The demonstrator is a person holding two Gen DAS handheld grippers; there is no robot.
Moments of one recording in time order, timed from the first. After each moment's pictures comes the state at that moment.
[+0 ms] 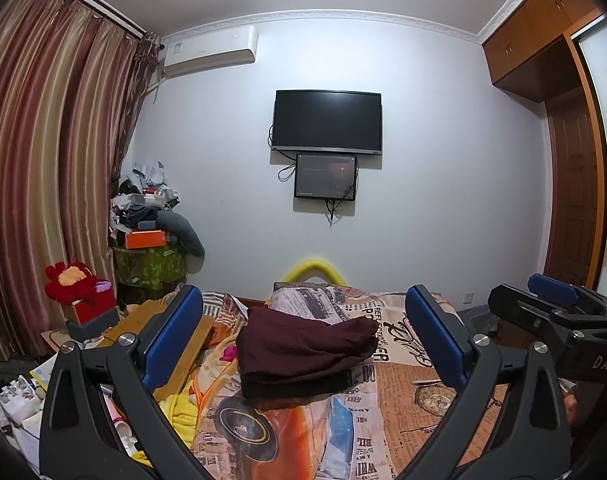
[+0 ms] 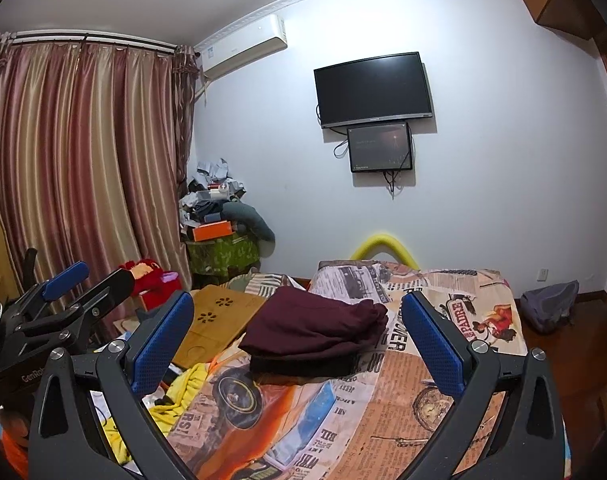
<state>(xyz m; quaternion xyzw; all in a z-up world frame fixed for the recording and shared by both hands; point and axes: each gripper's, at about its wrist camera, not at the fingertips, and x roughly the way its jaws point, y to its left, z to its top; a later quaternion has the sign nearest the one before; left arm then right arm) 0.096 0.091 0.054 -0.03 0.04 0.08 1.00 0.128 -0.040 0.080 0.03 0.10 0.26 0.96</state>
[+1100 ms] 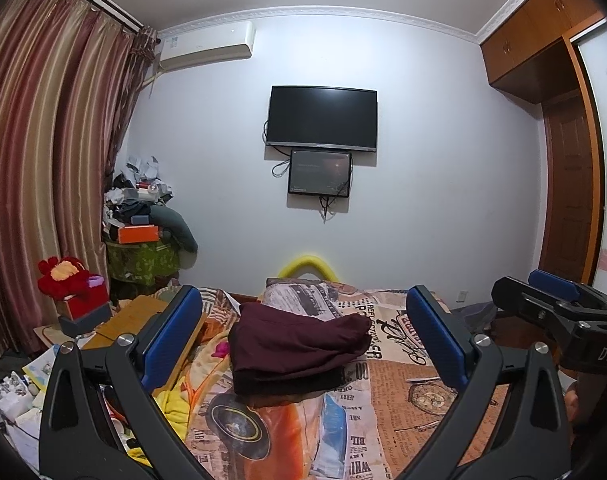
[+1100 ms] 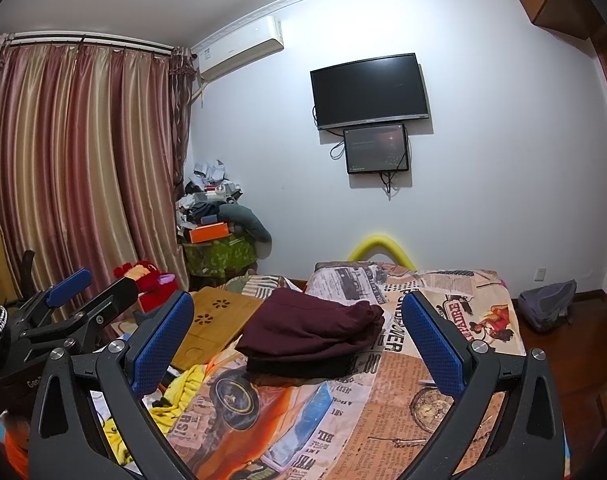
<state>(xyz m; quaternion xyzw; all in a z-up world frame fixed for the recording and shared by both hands) 0.101 0.099 0.053 -0.03 0.05 0.06 1.00 0.129 -0.040 0.084 0.03 0.10 0.25 0.96</state>
